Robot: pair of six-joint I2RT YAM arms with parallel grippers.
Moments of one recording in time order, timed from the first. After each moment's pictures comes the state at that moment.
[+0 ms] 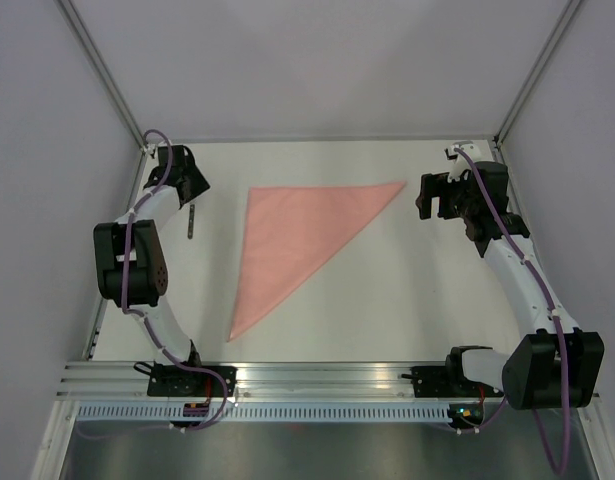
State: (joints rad) left arm 0.06 1.85 1.32 -0.18 -0.13 -0.46; right arm 0.02 1.23 1.01 -0.31 -0.18 -0.06
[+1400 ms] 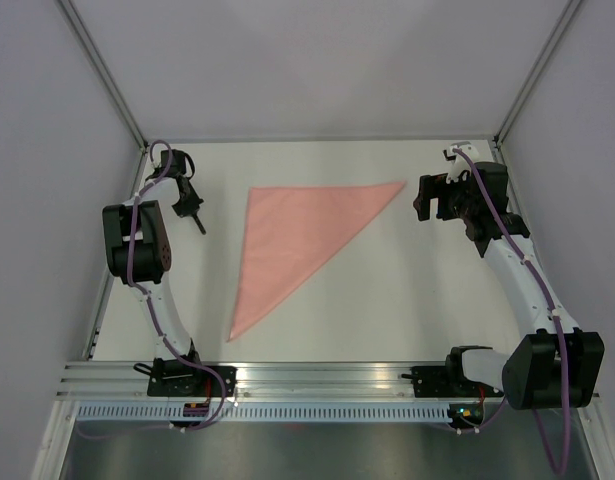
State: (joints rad) left arm 0.12 2.08 1.48 -0.43 -0.15 -0.41; right arm 0.02 1.22 1.01 -0.32 -0.22 -0.06
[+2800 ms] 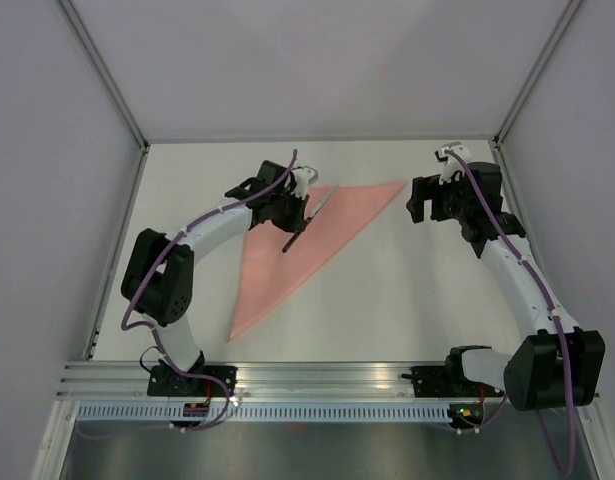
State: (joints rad) left arm -0.48 1.78 1.31 -0.39 0.25 0.02; right arm 0.06 1.22 1.01 -0.32 -0.24 -0.07
